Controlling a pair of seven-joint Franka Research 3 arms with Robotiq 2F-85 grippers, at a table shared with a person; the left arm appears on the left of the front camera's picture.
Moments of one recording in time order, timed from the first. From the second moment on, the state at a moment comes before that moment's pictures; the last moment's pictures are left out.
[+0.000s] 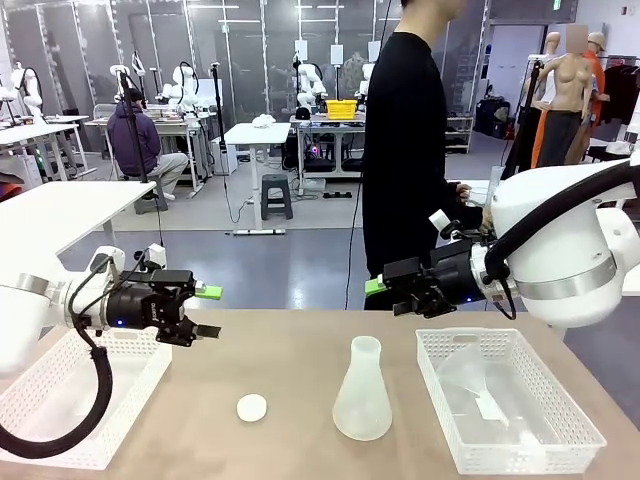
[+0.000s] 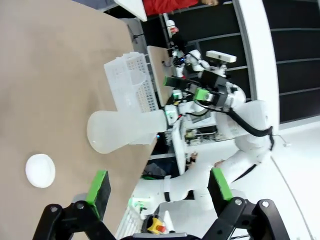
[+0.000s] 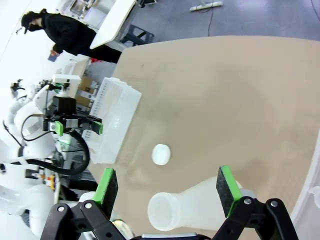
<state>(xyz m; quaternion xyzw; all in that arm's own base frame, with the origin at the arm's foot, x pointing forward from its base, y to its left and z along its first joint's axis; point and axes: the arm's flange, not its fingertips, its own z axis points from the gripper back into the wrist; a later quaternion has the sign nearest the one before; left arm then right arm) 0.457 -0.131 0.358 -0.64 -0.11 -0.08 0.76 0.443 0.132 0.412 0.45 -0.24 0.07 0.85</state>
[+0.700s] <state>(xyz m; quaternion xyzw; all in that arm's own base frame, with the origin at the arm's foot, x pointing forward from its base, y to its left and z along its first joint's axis) 0.463 -0.086 0.344 -0.73 -0.09 -0.02 0.68 0.475 0.111 0.379 0.61 -0.20 0.01 0.76</state>
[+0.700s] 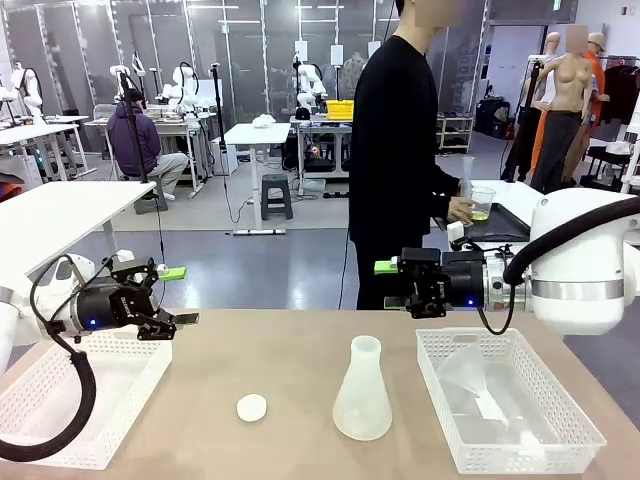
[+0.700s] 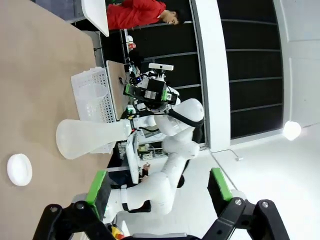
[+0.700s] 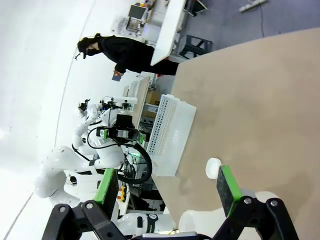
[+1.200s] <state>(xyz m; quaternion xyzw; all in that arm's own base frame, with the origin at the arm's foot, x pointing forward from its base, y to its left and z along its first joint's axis) 0.467 -0.083 0.335 -0.71 -0.03 -0.03 0.70 0.477 0.111 0.381 0.61 -0.20 0.02 0.76</state>
